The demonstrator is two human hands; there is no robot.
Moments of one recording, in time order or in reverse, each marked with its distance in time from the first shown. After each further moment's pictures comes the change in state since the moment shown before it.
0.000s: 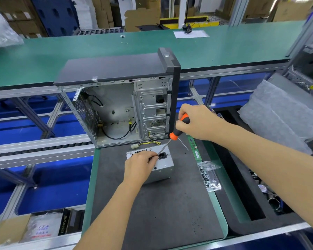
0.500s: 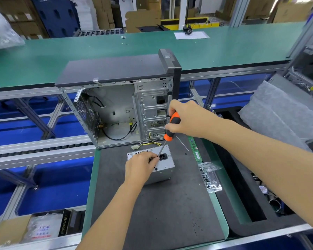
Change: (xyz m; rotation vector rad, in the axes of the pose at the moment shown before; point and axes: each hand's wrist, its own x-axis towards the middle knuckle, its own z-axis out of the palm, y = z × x) left_hand 0.002 0.000 0.001 -0.030 -0.036 -0.047; right_hand 0.009 -0.027 -0.009 -0.105 -0.055 -0.105
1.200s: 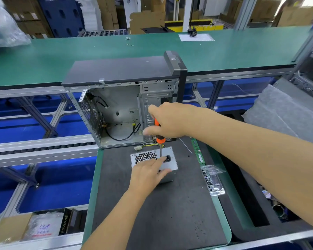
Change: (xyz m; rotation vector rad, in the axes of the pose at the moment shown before) left_hand -0.014 -0.009 0.019 0.082 0.332 0.519; right_hand 0.029 -0.058 -0.005 -0.364 -0.177 -0.214
